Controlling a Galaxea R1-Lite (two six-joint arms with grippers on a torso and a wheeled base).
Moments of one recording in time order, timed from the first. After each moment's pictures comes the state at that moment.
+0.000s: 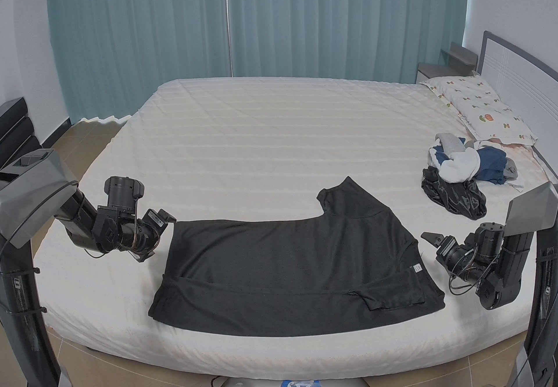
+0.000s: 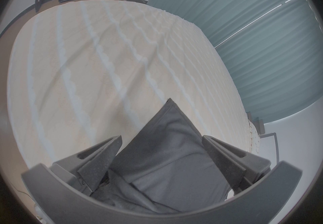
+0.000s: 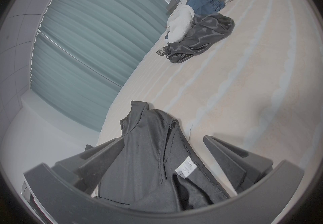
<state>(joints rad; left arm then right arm) -0.05 2.22 -1.00 -0.45 -0.05 -0.98 -0.06 2.42 -0.46 -1.55 0.24 0.82</state>
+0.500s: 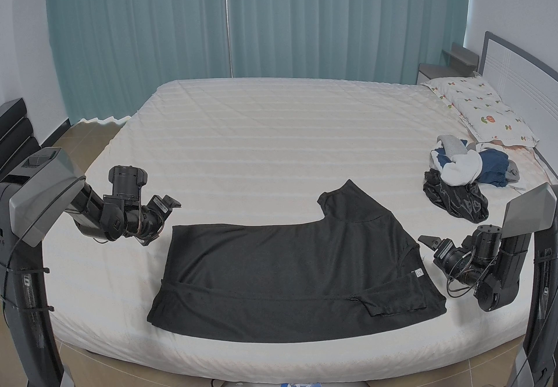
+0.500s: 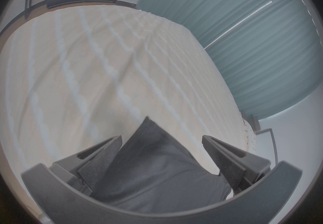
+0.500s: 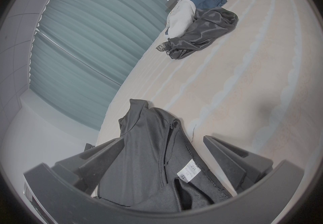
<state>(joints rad) -0.04 2.30 -1.17 -0.44 -0.08 -0.91 -0.04 2.44 -0.46 -1.55 0.24 0.82</state>
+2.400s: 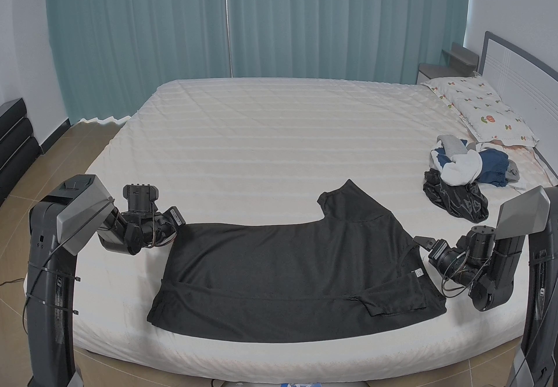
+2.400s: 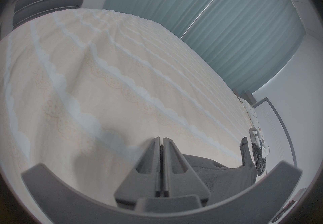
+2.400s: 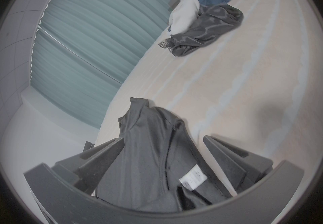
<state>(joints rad) -0.01 2.59 -1.37 -0.63 -0.18 -0.63 -0.03 2.48 -0.51 -1.55 0.24 0.81</state>
